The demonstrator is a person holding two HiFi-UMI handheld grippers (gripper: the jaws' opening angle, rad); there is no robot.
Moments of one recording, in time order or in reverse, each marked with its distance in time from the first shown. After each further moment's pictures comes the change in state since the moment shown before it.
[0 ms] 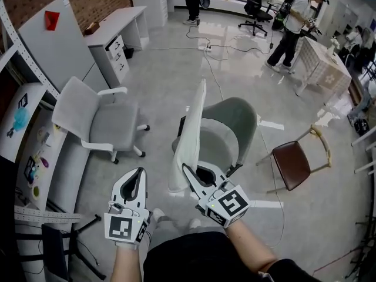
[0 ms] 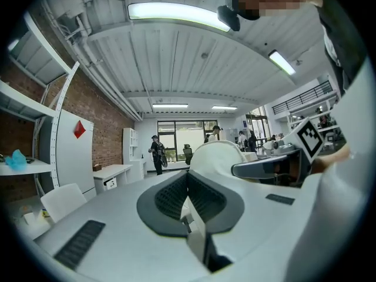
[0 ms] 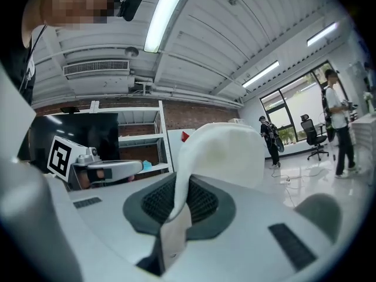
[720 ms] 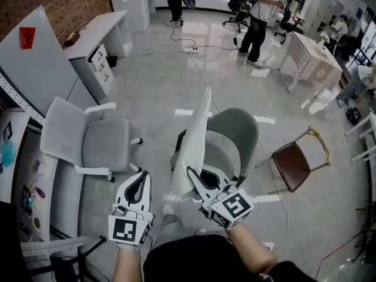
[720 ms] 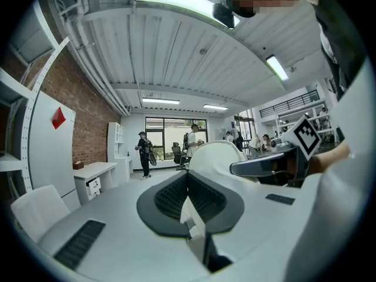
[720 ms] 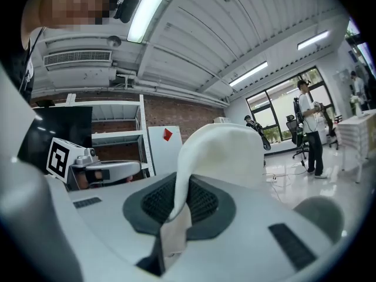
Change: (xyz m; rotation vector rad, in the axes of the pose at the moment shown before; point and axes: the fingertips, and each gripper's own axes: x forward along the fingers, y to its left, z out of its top) left arm 0.109 0.065 -0.015 -0.003 0.016 -0.151; right arm 0.084 -0.077 0.001 0.027 0.020 -0.150
